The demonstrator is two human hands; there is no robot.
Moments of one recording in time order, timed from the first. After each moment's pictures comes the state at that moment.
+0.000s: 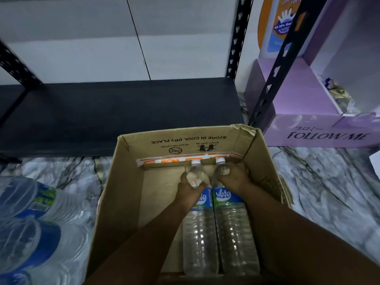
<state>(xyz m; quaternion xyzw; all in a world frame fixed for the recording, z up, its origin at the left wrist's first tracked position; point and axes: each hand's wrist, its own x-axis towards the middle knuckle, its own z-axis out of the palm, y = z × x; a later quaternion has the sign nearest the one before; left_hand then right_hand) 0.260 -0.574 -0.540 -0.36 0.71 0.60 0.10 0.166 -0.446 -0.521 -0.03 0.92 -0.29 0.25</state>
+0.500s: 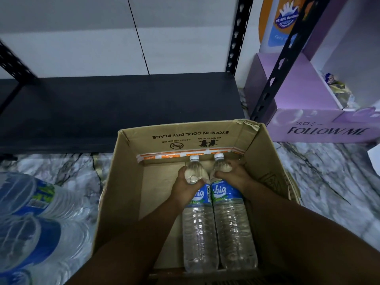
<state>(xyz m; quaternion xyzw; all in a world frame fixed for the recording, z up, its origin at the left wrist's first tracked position) 0.269 -0.590 -0.550 -0.32 0.71 0.63 0.05 0.174 -0.440 -0.523 0.05 0.81 -0.49 0.31</state>
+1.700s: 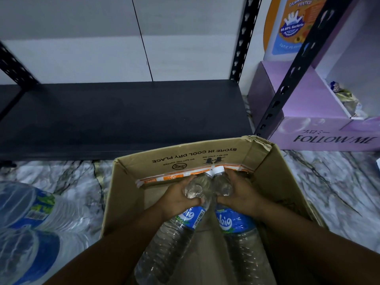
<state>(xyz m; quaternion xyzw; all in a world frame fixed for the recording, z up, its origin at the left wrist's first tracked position) 0.287 -0.637 -0.523 -0.13 0.79 0.59 0.12 0.205 -0.437 -0.483 -0.17 0.84 -0.42 0.29</state>
